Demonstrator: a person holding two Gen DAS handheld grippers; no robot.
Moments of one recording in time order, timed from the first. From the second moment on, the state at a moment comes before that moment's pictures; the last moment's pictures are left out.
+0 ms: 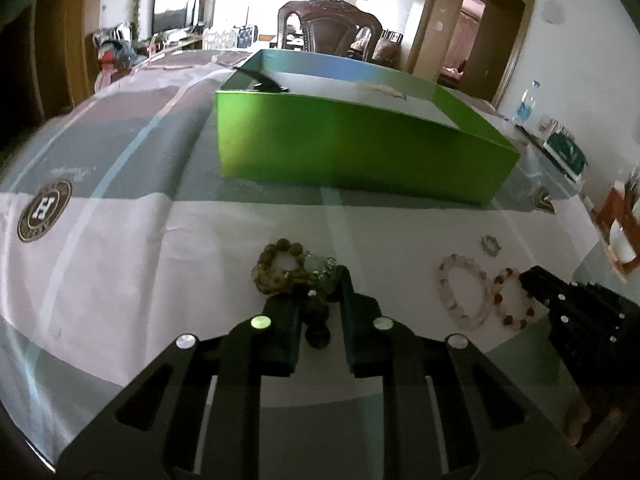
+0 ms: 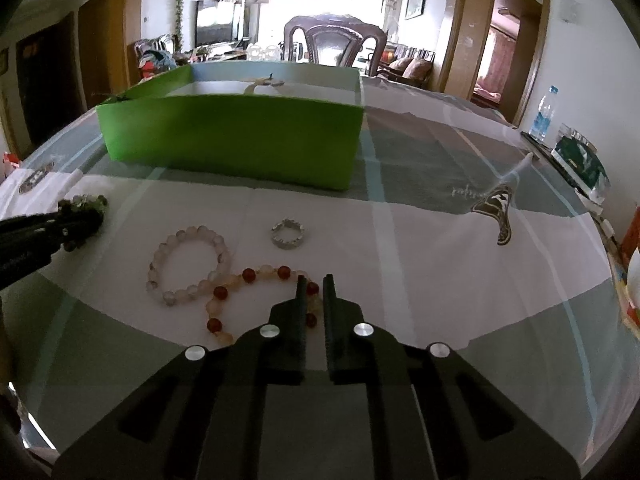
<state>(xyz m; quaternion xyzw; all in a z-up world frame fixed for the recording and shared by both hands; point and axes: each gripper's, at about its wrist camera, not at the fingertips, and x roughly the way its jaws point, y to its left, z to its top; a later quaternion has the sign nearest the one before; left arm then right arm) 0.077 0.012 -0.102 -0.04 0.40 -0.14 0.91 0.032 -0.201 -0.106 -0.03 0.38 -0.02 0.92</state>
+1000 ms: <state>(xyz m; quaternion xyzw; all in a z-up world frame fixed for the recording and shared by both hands) 0.053 0.041 -0.041 -0.04 0.36 -0.15 0.92 0.022 -0.207 -0.033 0.00 0.33 0.02 0.94</state>
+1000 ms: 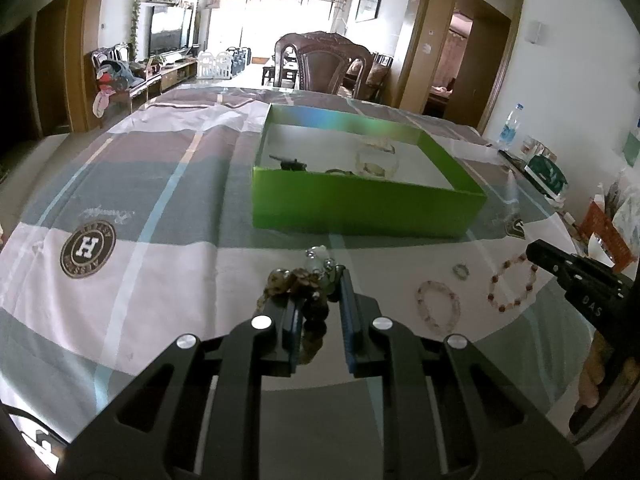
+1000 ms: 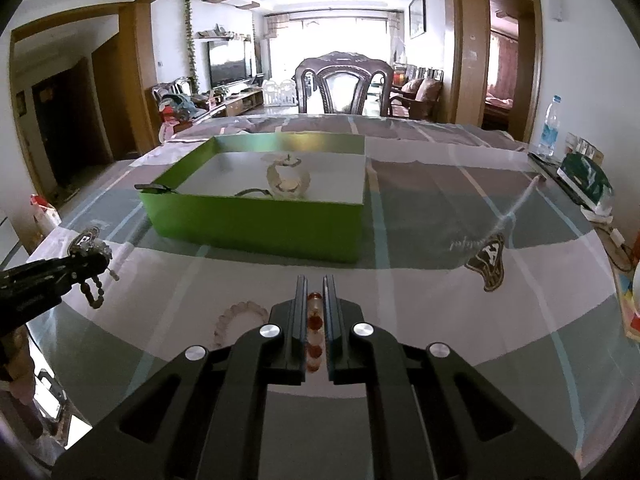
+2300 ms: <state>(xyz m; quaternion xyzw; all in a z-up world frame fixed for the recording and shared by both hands) 0.085 0.058 -0.097 0.00 0.44 -0.10 0.89 0.027 -0.226 -0.101 0.00 0.41 -0.03 0.91</state>
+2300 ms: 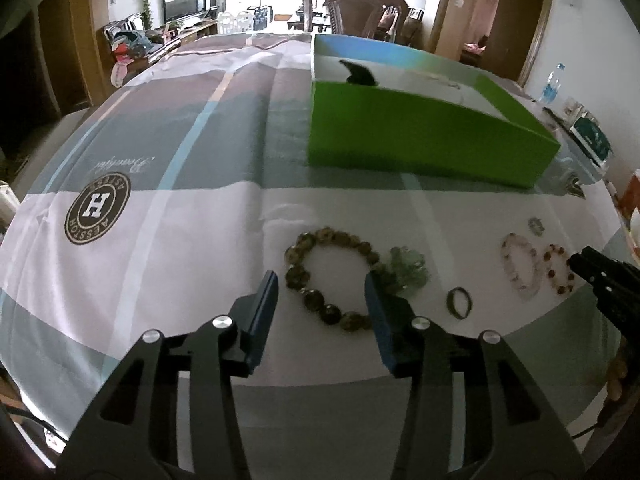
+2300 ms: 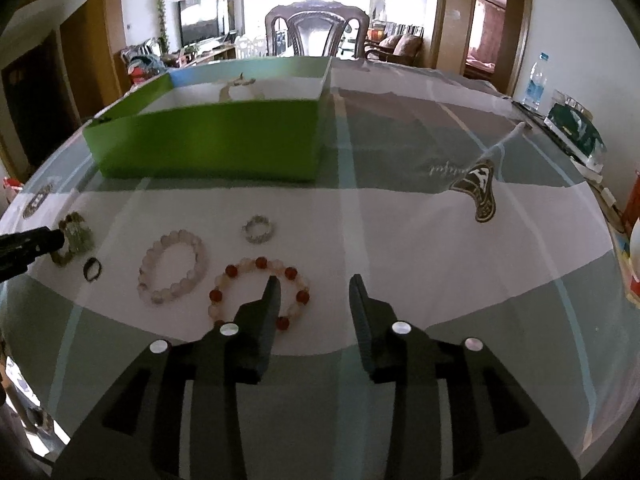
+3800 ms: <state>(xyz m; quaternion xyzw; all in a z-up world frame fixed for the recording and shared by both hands) 0.196 -0.026 0.028 -0.01 0.34 -0.14 0.93 0.152 -0.170 0.010 -0.05 0.27 0.04 0.96</state>
